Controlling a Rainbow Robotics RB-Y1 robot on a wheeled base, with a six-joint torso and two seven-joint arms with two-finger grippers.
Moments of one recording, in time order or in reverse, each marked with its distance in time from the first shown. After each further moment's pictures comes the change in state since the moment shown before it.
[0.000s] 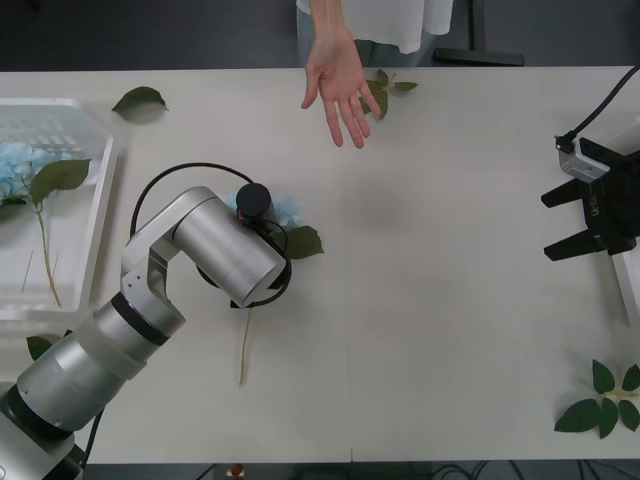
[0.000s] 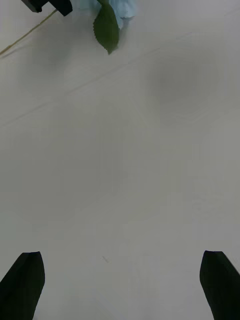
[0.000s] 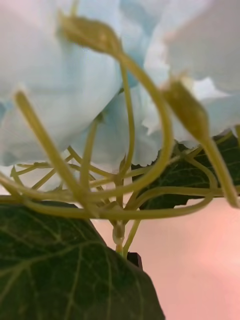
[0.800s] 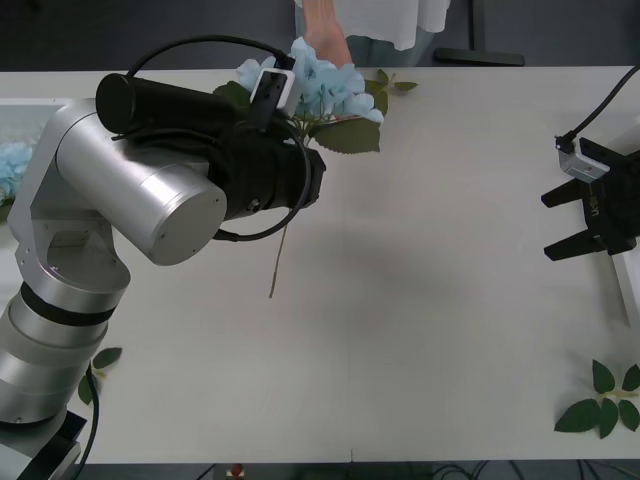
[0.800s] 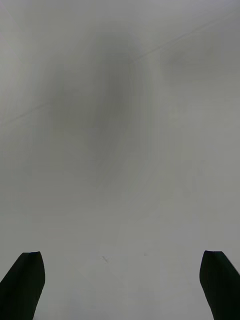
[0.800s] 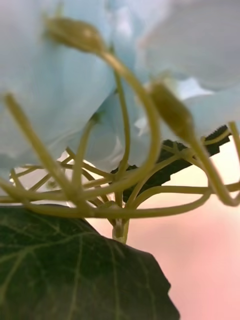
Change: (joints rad) right arm 0.000 0.000 0.000 0.000 0.001 0.000 0.000; left arm 0.000 0.000 0.244 -0.485 0.221 -0.066 -0.353
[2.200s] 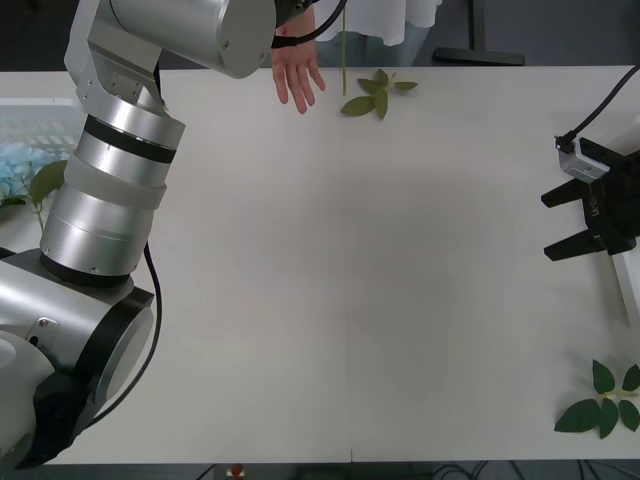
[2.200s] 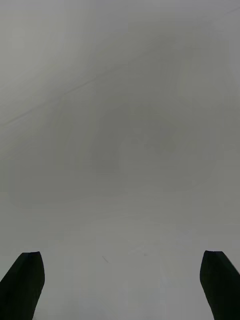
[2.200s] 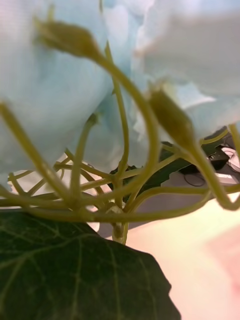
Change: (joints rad) right arm 0.000 0.000 0.000 0.000 0.000 0.000 0.000; left arm -0.437 -0.151 0.187 0.537 -0.033 -0.581 -0.142
